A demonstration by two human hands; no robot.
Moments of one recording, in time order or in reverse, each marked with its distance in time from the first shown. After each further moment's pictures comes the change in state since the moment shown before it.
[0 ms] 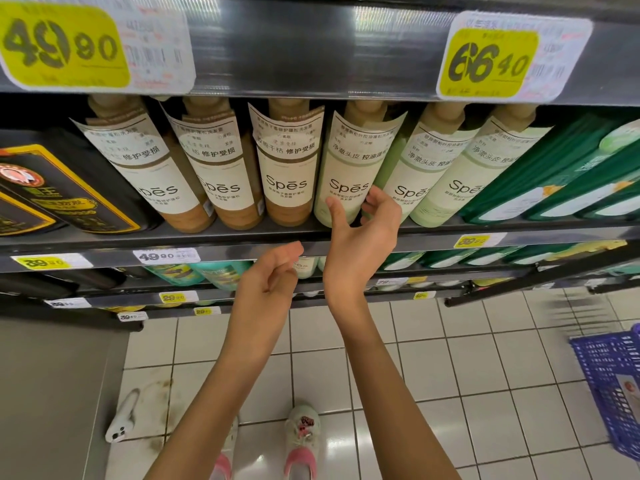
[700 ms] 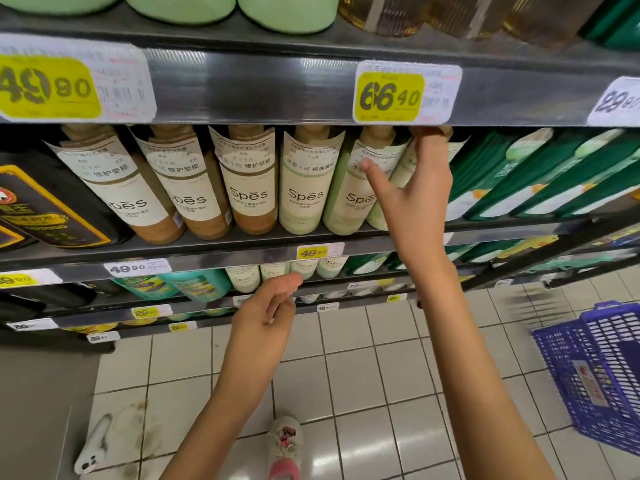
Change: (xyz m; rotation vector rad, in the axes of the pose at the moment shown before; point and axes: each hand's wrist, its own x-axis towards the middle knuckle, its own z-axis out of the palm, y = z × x) left_hand -0.040 0.005 0.024 0.043 -0.074 0.045; right_hand 0.094 -0.048 -0.092 -0.166 -0.276 -0.428
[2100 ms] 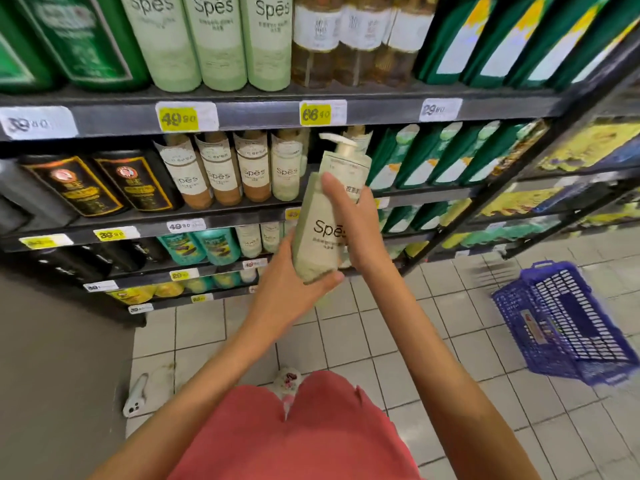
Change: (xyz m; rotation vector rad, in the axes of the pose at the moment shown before) left_hand -0.161 0.077 -0.004 0.268 -0.103 0.166; right_hand -0.115 -0.147 -0.132 0.622 -0.227 0.640
